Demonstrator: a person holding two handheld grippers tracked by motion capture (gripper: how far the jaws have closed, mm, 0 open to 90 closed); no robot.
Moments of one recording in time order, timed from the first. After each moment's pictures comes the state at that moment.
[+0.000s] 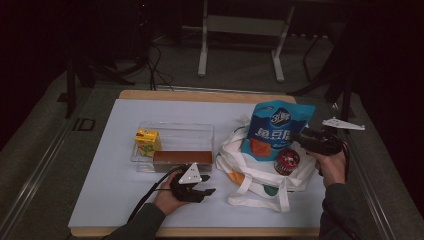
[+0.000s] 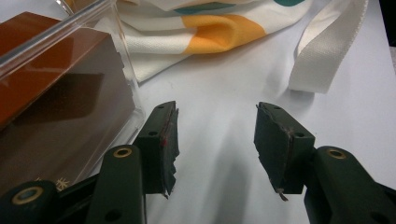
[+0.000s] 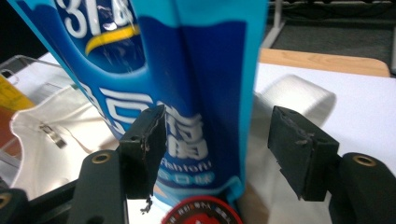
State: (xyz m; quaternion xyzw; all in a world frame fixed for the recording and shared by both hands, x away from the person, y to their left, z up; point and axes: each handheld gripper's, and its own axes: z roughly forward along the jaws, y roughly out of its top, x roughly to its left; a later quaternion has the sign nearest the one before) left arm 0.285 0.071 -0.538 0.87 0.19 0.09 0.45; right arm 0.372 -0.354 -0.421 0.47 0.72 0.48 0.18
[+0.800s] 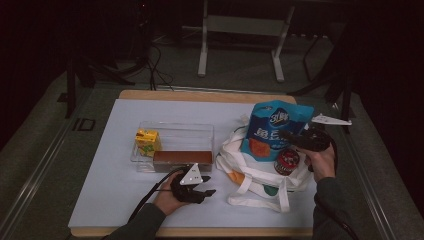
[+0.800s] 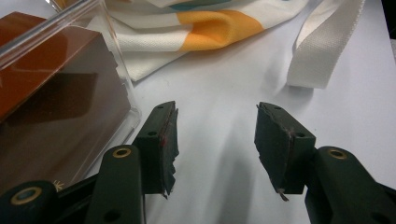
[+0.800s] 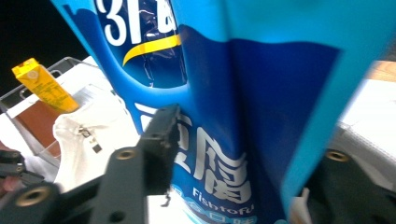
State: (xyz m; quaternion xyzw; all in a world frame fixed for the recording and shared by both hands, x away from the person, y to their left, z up) left arm 0.284 0.069 -0.539 0.87 0.19 0.09 0.45; right arm 0.388 -0.334 -0.429 0.42 0.74 0.51 0.12
